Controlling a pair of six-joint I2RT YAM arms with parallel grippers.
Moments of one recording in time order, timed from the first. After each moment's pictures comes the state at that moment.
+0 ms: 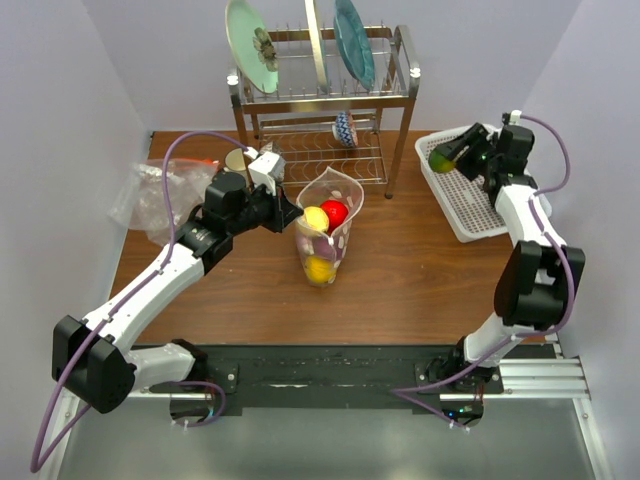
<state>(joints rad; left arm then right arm) -0.50 1.20 0.99 -0.12 0.31 -0.28 -0.17 1.66 1.31 -0.07 -0.38 0.67</state>
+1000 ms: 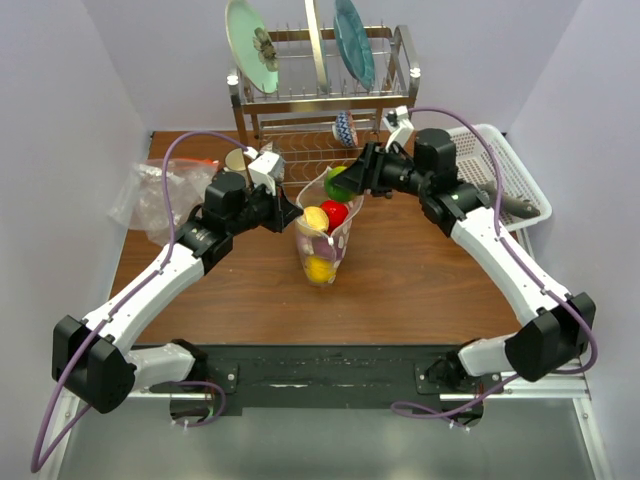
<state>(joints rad) -0.50 1.20 0.99 -0.12 0.31 -0.28 0.43 1.38 1.33 -0.24 -0.48 0.56</state>
